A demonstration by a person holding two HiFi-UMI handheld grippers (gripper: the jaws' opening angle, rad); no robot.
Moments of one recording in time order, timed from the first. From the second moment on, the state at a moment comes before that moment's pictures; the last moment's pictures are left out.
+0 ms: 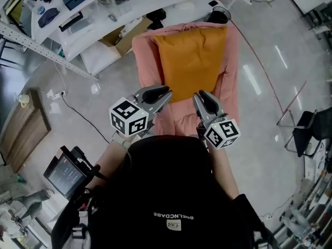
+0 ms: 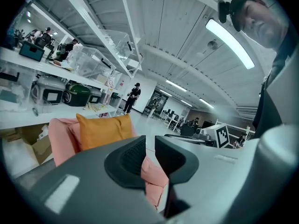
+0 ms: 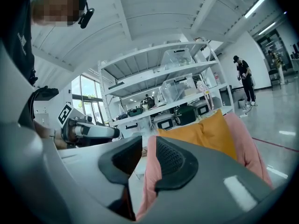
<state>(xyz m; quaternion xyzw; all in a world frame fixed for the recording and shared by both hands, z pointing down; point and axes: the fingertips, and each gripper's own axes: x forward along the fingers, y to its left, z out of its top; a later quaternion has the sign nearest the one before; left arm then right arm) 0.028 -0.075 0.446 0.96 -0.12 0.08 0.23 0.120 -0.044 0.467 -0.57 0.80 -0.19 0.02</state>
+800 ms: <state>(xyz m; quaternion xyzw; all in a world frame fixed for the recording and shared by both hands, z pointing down) 0.014 -0.079 0.439 0.96 -0.13 0.06 0.22 0.114 -0.052 0.447 -0.58 0.80 -0.16 0.03</state>
